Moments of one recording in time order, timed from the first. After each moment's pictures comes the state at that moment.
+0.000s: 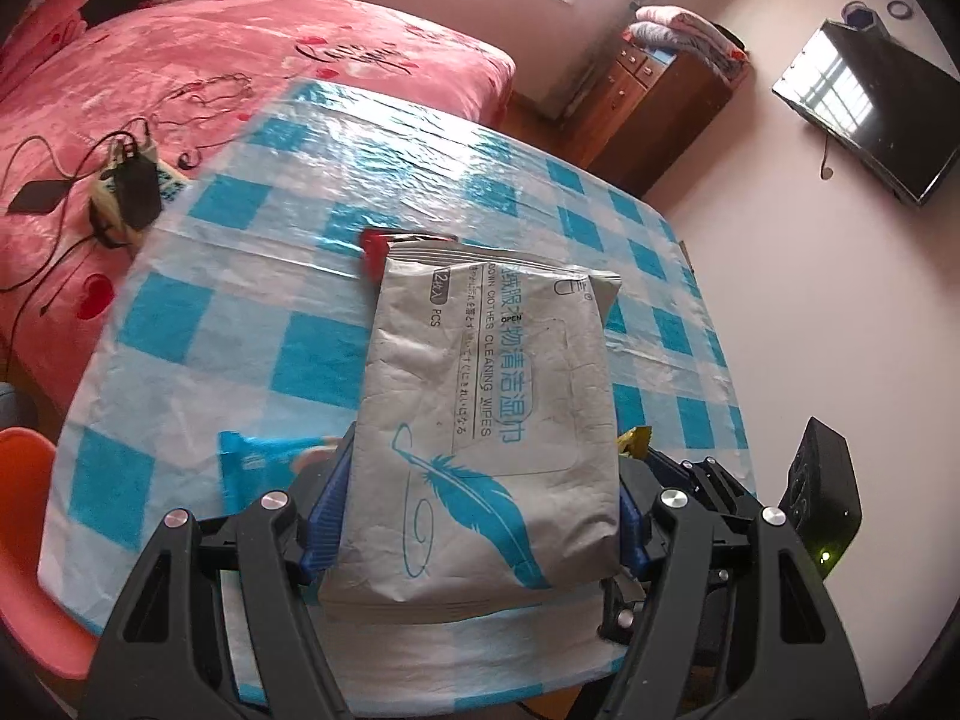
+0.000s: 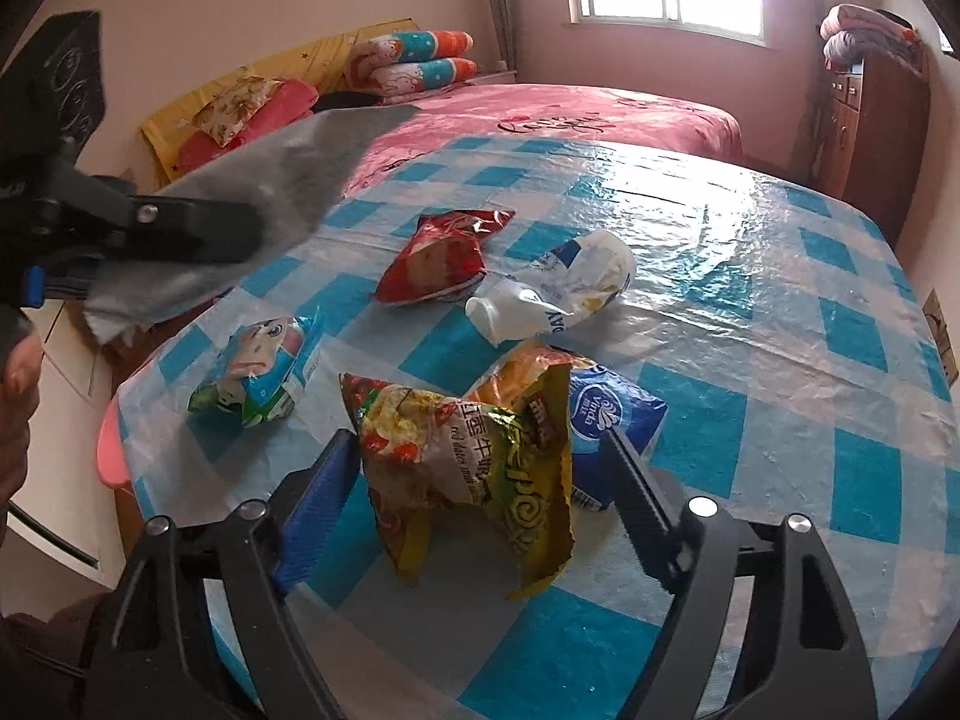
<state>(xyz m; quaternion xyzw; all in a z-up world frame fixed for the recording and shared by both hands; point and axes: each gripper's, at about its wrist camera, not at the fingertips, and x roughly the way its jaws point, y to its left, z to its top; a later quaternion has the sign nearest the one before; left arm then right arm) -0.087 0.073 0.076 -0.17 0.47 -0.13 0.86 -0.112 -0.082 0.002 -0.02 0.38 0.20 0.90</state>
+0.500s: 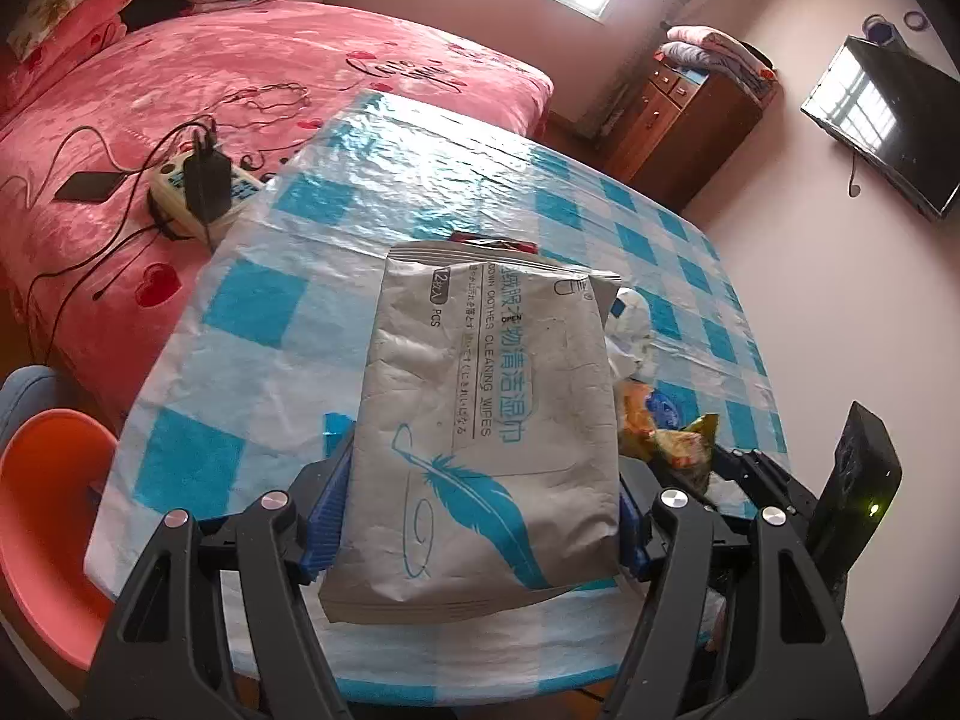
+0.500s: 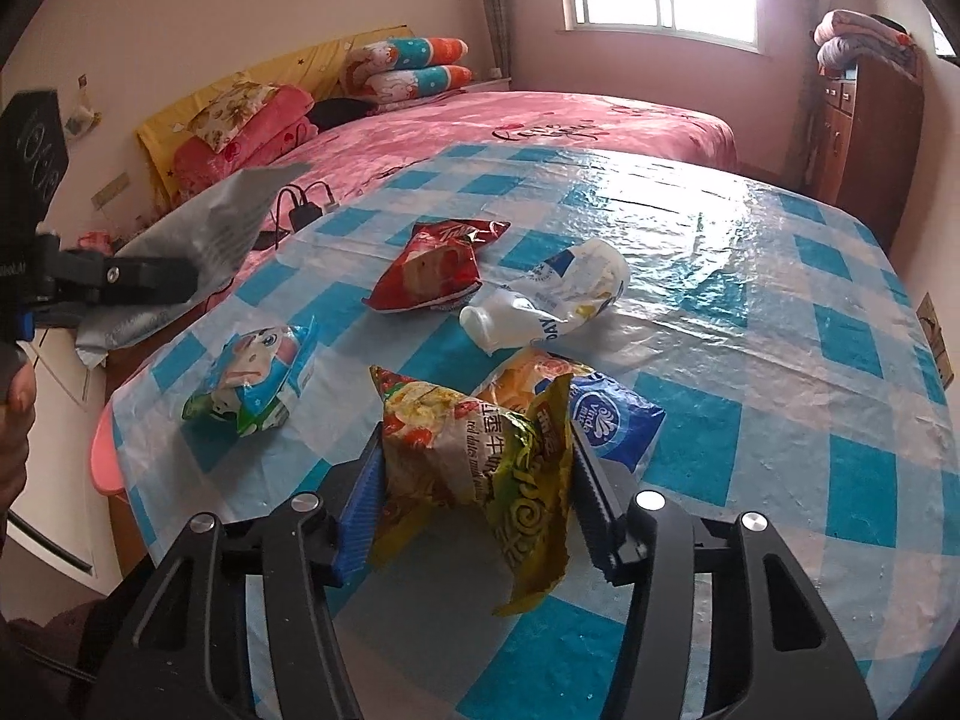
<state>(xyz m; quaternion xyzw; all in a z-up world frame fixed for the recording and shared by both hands) -0.107 0.116 0.065 -0.16 0.45 -0.09 0.87 -0.114 -0.086 0.006 -0.02 0.37 0.19 0.91</state>
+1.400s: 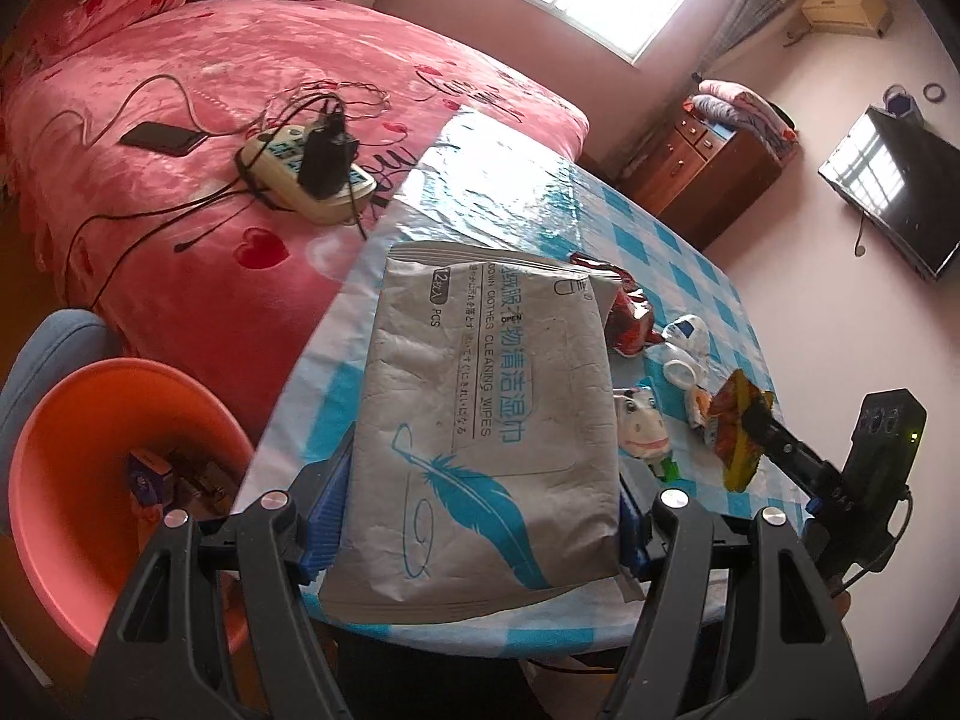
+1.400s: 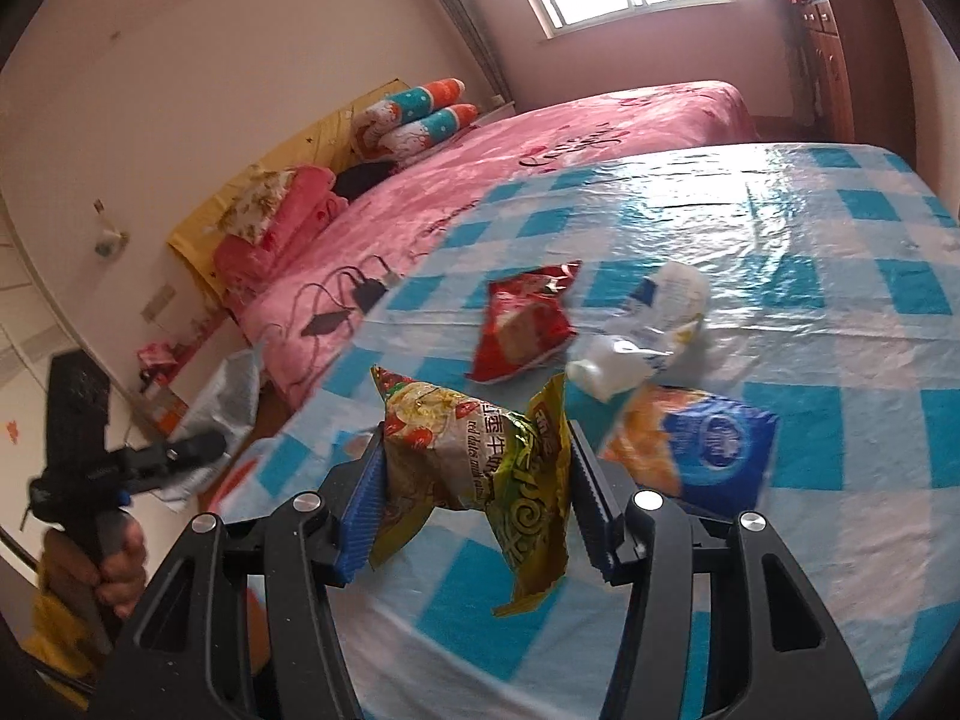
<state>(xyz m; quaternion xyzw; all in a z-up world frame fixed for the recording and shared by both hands) -0.151 0.223 0.037 -0.22 0.42 -0.07 0.87 -0.111 -0.062 0.029 0.14 0.35 0.24 0.89</state>
